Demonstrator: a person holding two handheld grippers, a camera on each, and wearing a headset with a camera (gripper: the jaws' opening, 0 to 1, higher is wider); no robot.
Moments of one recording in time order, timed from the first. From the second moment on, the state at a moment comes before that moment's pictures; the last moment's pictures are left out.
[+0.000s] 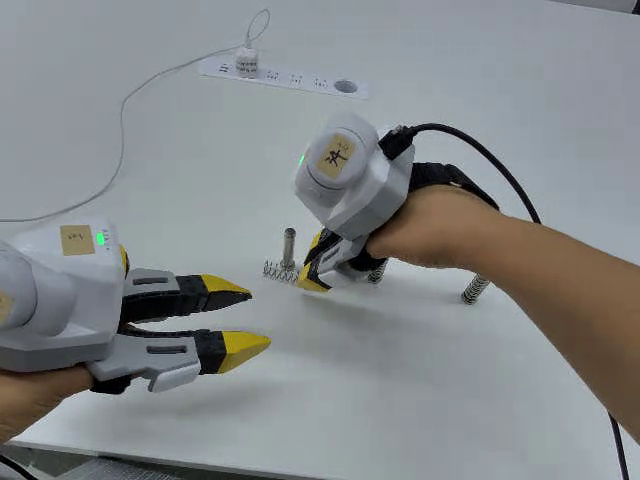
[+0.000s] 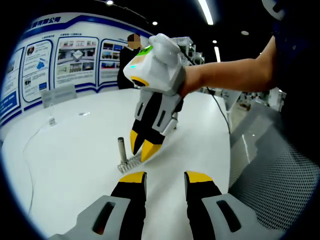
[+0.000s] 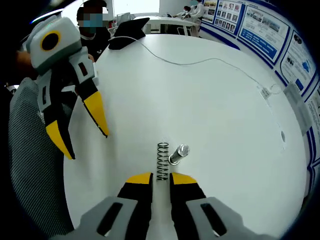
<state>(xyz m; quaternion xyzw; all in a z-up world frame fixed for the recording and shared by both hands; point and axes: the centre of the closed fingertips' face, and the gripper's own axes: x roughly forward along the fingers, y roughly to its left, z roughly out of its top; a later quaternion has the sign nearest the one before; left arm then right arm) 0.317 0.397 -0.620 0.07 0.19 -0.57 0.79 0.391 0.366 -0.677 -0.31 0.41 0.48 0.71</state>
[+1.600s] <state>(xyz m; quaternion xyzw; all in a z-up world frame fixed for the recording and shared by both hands) 0.318 0.389 -0.619 0.09 0.19 -0.58 0.79 0.319 0.367 -0.630 -0.35 0.38 0.56 0.64</state>
